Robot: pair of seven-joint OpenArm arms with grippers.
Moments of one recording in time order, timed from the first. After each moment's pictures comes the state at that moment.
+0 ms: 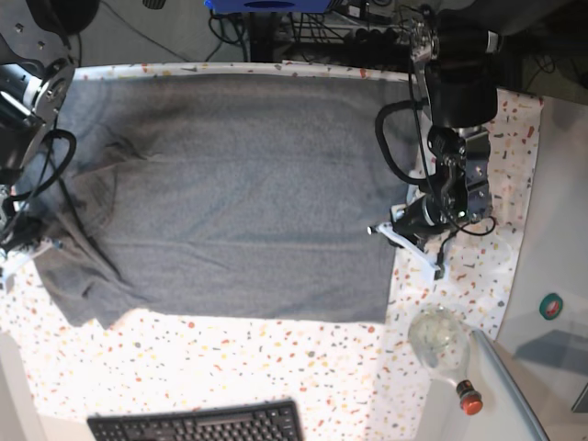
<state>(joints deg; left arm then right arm) -11.0 -5.7 -13.8 56.6 -12.4 -16.9 38.3 21.0 14.9 34.7 46.9 -8.0 22.0 -38.7</state>
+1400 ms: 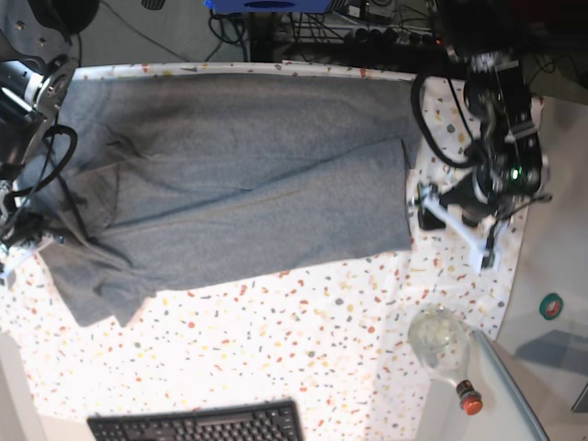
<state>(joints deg) 0.8 -7.7 -19.2 89.8 -11.3 -16.8 56.7 20.1 14.8 34.7 47.2 -7.8 22.3 -38.5</state>
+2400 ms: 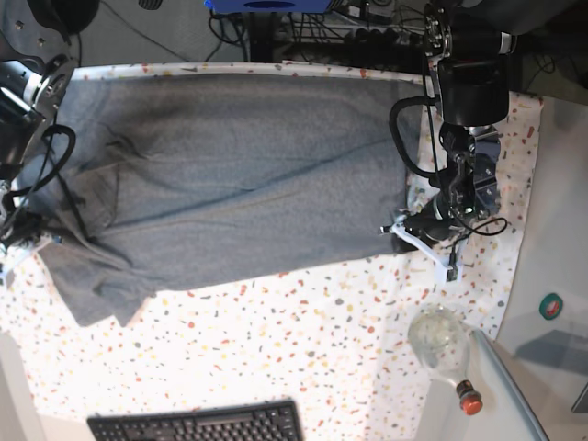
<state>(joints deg) -11.6 -9.0 -11.0 52.0 -12.0 -16.4 29.5 20.1 15.0 34.7 47.2 -8.0 22.3 -38.5</state>
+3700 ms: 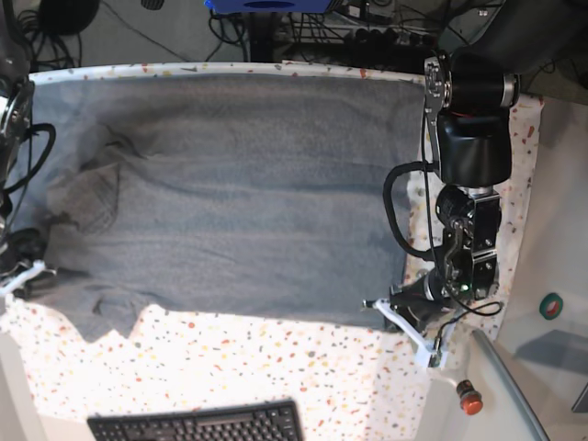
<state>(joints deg) -23.6 -8.1 -5.7 58.6 -11.8 -16.8 36.1 27.0 23.0 21.2 26.1 -8.2 21.9 2.8</state>
